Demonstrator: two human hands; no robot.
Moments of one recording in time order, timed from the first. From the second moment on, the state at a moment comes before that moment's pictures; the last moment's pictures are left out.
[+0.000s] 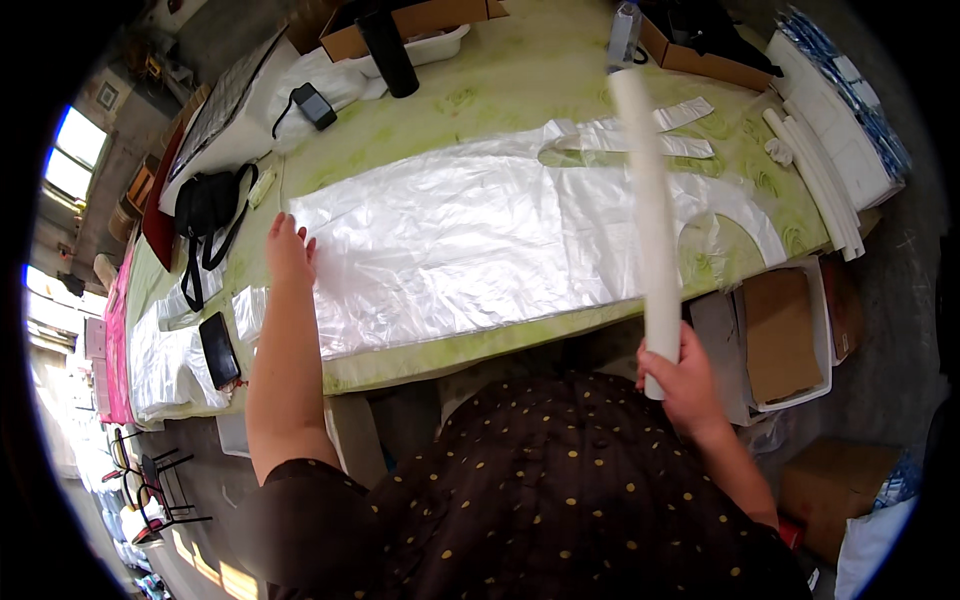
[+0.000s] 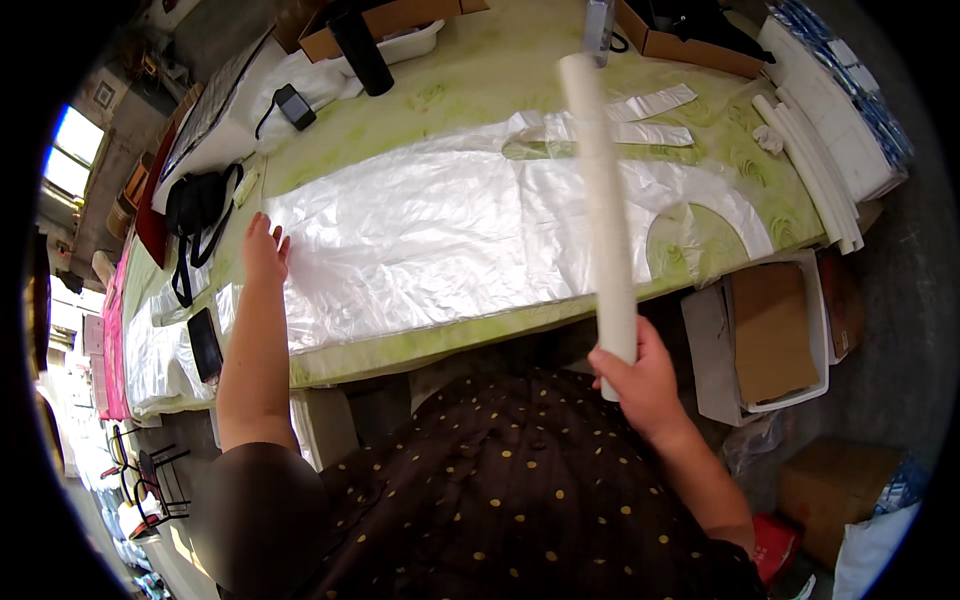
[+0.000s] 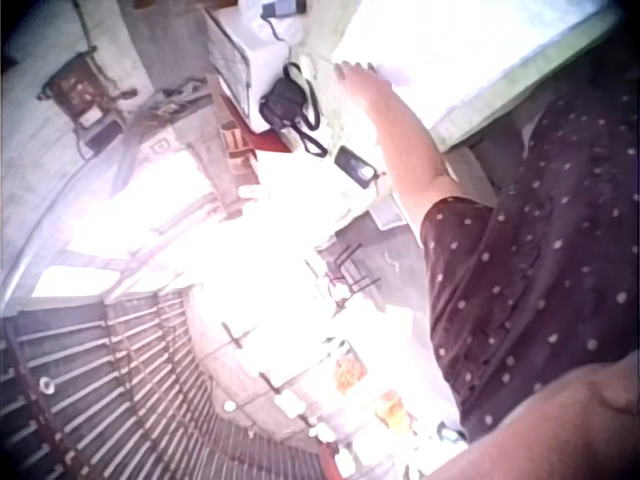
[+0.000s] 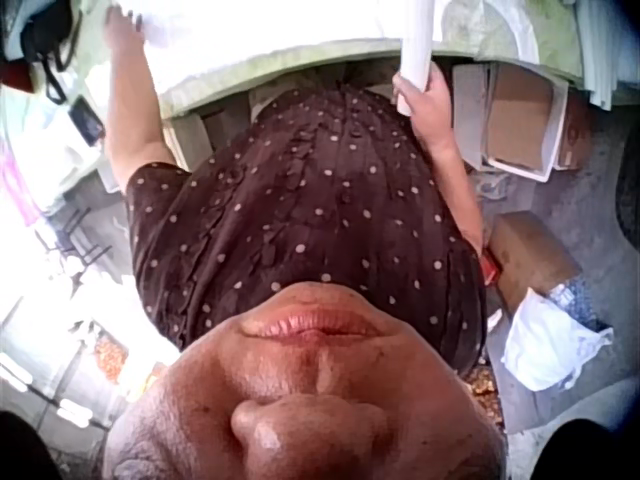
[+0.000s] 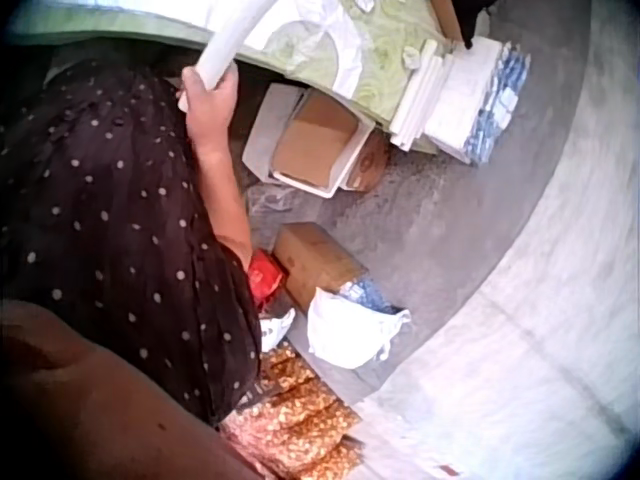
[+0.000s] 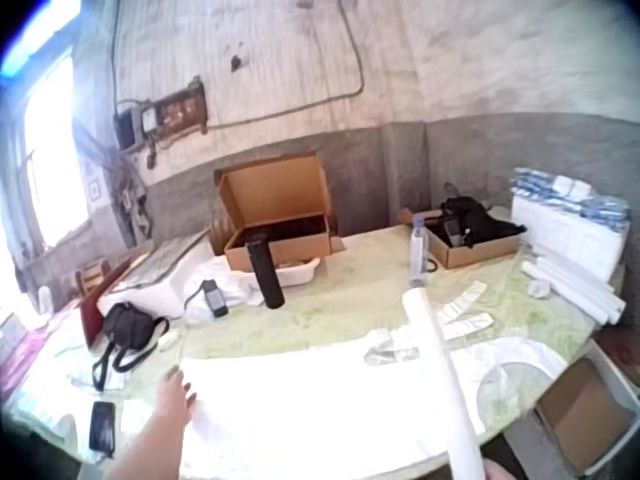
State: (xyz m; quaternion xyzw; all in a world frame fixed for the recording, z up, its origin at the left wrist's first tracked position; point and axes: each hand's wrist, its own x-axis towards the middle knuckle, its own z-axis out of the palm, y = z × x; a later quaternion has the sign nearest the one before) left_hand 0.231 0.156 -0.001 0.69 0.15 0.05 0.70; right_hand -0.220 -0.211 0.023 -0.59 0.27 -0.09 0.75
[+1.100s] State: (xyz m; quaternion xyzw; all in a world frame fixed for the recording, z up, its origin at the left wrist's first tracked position) left_hand 0.032 0.145 0.015 0.88 -0.34 0.12 0.32; right_hand -0.199 -0.259 -0.003 -0.83 0.24 -0.28 0.41
